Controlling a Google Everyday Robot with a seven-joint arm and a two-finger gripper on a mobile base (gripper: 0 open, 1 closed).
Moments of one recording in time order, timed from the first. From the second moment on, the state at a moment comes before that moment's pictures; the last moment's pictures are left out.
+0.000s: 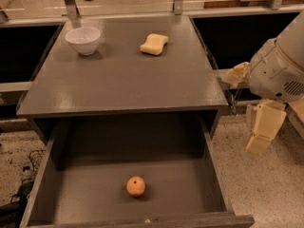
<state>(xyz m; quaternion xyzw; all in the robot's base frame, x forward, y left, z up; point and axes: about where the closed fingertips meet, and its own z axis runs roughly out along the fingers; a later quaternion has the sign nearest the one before) 0.411 -0.167 0.922 -0.67 0.72 0.08 0.16</state>
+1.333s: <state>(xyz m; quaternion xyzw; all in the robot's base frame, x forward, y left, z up) 0.404 -0.120 0.827 -0.69 0.70 0.13 0.15</state>
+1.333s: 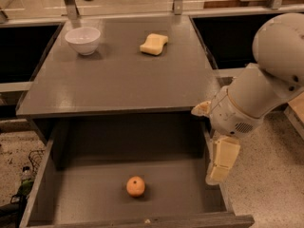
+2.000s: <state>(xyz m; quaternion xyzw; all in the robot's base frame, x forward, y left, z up) 0.410 -0.121 0.801 -0.67 0.72 0.11 0.15</state>
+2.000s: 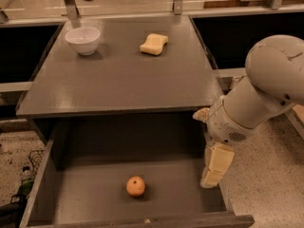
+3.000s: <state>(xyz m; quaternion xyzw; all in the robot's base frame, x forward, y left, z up) 0.410 -0.085 0.790 -0.69 0.69 0.14 0.17</state>
